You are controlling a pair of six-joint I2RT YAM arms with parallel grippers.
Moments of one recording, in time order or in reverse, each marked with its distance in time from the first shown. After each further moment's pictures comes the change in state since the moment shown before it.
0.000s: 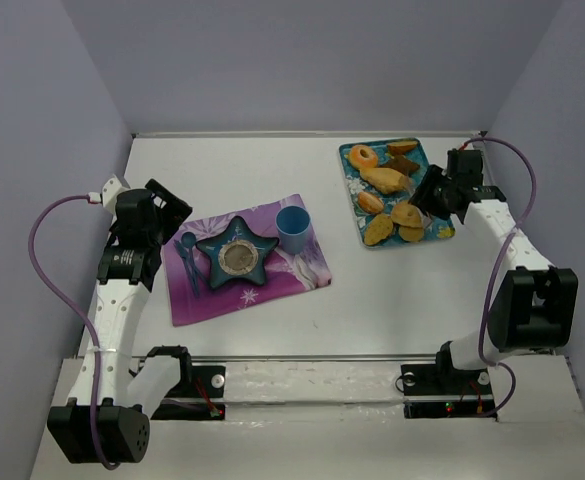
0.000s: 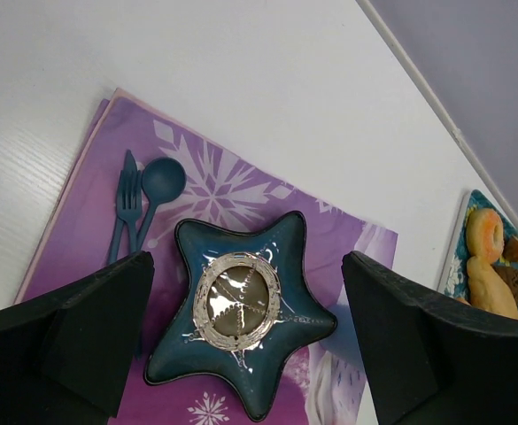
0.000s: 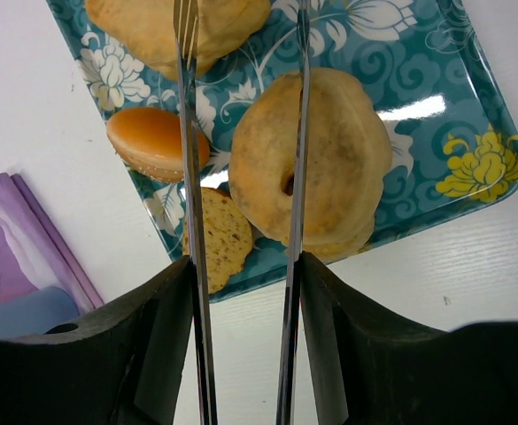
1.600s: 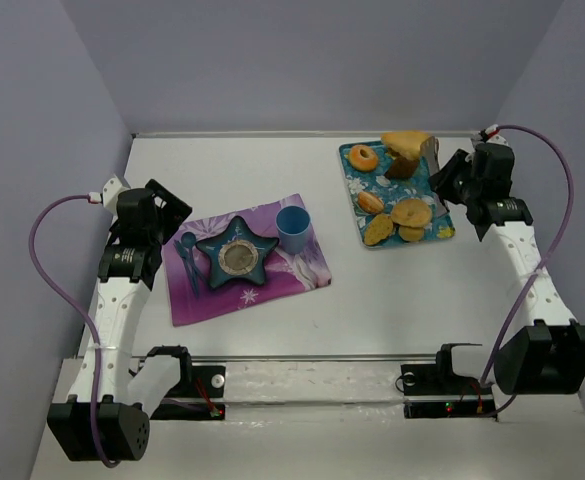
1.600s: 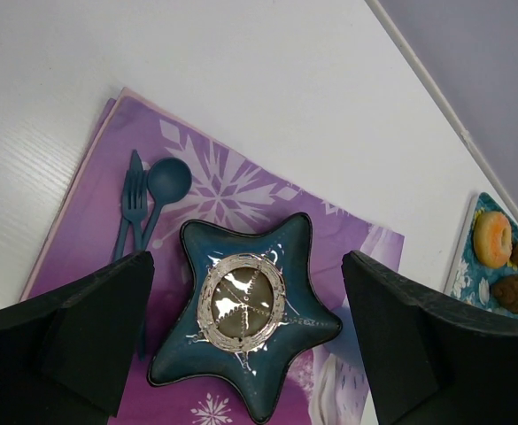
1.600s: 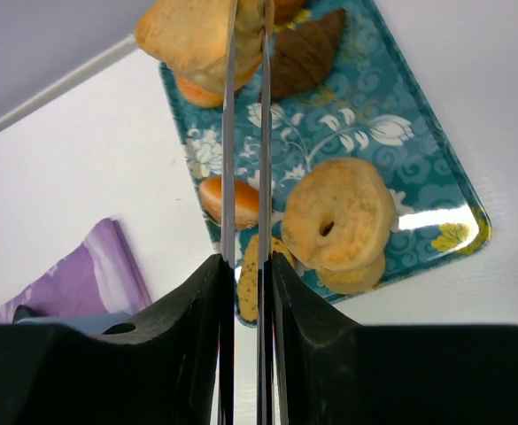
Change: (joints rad) left arm 0.000 0.012 0.000 -0.001 -0.013 0.000; right arm -0.022 -0.217 -0.027 0.093 0.015 0.008
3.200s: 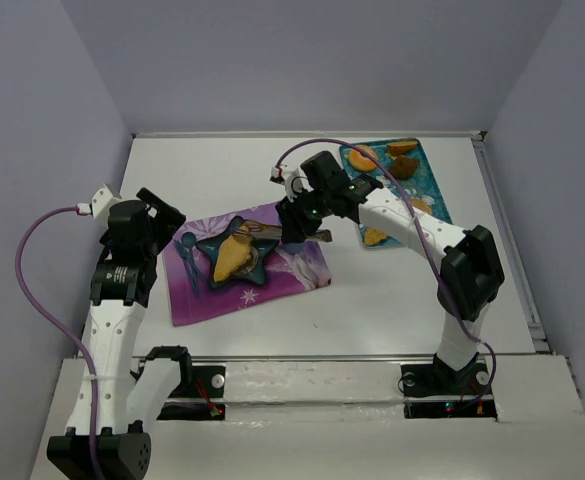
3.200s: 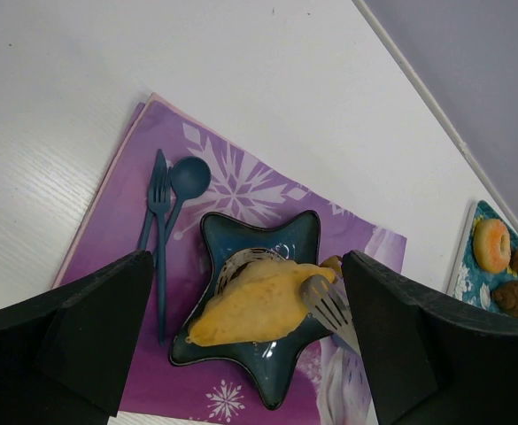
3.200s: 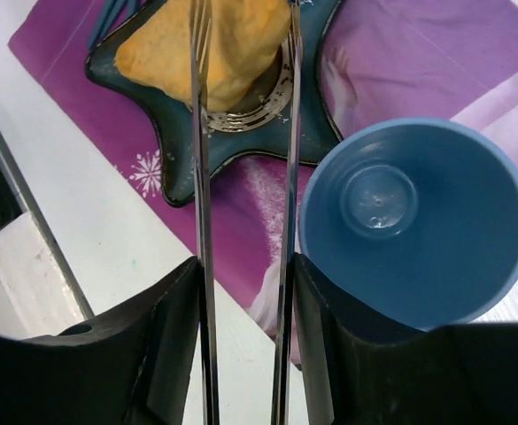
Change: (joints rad) left arm 0.000 -0.124 0.000 -0.090 -0.046 0.009; right arm 0.729 0.577 0.455 -0.211 -0.418 -0.552
